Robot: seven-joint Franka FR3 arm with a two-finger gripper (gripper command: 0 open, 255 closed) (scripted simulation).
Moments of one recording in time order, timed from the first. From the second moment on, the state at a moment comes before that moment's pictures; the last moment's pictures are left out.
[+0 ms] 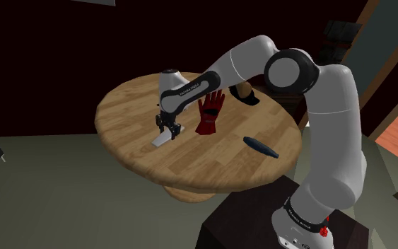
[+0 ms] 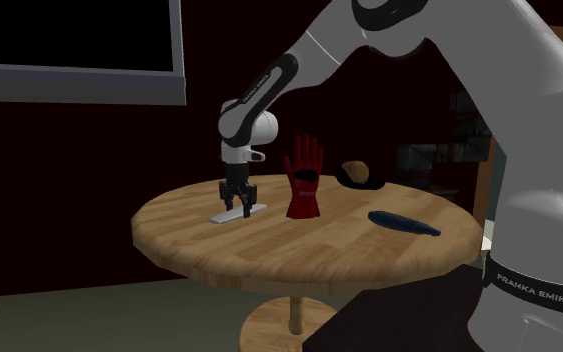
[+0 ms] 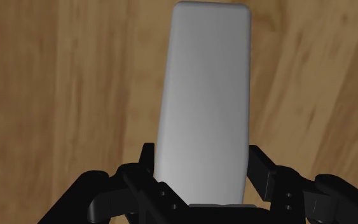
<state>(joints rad) -0.02 0.56 0.19 -1.76 -0.15 2.32 1.61</state>
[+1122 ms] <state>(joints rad) -0.07 0.41 0.20 -1.78 -0.11 2.19 1.56</state>
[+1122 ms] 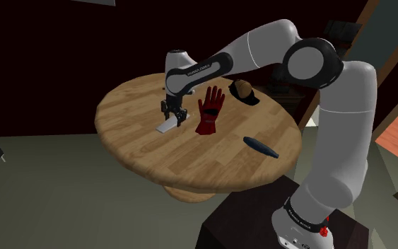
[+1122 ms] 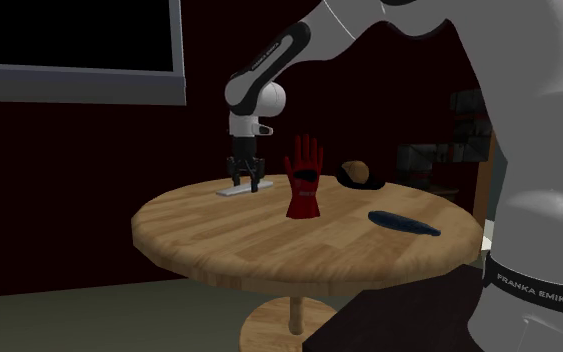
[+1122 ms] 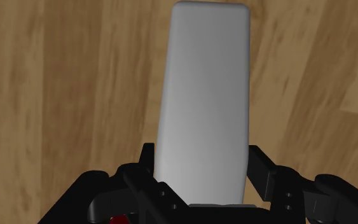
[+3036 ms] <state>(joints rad) -0.50 0.21 -0.01 -2.08 0.00 2.29 0.87</state>
